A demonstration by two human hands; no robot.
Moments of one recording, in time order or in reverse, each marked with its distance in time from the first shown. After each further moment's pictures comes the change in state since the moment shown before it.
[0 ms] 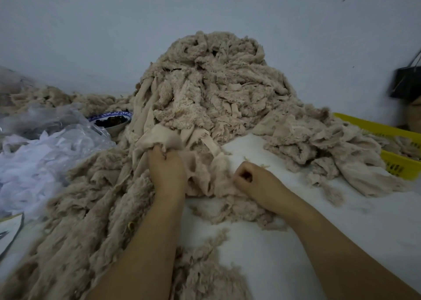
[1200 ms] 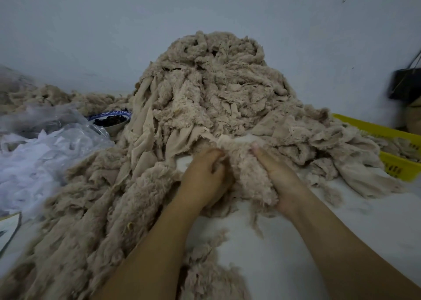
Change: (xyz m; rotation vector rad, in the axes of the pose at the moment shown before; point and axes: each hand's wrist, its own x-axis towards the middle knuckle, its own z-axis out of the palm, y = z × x) left_hand -0.020 -0.022 0.017 0.512 -0.636 0.617; right_hand -0.002 -0.021 -0.020 1.265 0.025 0.296
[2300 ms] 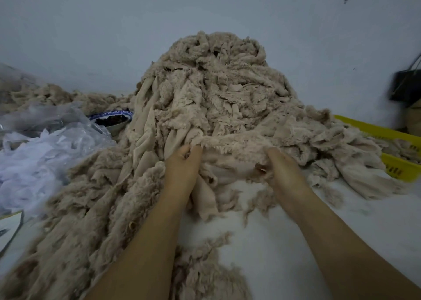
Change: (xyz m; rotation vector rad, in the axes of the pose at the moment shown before) left_hand 0.005 -0.003 -0.023 -0.442 0.273 -0.450; right_hand 0.005 -0.002 -0.009 -0.340 0.341 -0.148
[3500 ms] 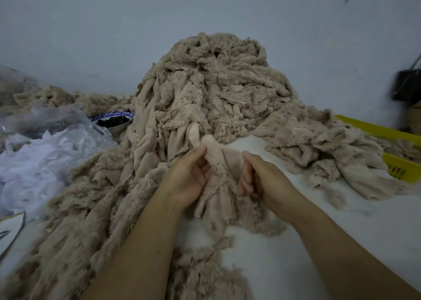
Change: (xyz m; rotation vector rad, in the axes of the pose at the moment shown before) left_hand -0.002 0.011 -0.003 -0.861 -0.400 -0.470; right_hand -0.019 0.001 0.015 -0.124 -0.426 -0.067
